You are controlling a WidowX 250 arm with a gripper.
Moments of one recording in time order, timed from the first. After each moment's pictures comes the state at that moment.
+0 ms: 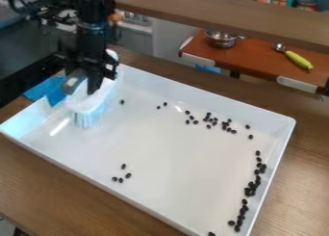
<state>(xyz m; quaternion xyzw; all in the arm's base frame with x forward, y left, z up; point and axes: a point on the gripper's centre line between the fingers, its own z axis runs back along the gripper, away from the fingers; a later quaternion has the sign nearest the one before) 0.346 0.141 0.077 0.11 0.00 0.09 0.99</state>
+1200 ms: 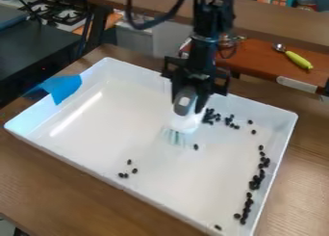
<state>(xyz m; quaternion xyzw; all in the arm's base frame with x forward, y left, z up) 0.390 -0.046 0.068 0.02 0.03 0.05 1.00</state>
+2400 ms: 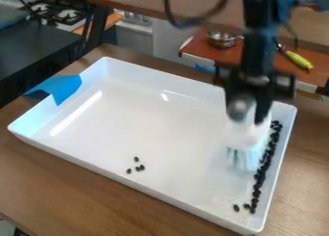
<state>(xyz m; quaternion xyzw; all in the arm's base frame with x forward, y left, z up) 0.382 -0.104 0.103 -0.06 0.05 0.01 1.00</state>
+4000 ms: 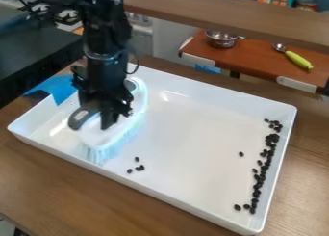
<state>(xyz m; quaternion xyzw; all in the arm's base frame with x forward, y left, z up) 0.297 0.061 0.072 0.06 -0.02 -0.04 1.00</state>
